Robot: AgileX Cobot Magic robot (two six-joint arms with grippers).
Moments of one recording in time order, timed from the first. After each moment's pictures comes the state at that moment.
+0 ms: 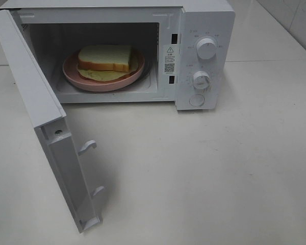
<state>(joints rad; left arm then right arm) 0.00 -0.01 -0.50 0.01 1.04 0.01 0.62 0.75 -0.70 -0.12 1.22 0.05</state>
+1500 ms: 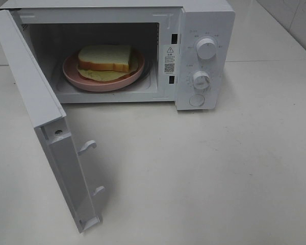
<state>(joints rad) 0.00 -0.01 -0.50 0.01 1.04 0.01 -0.02 0.00 -0.51 -0.09 1.05 0.07</state>
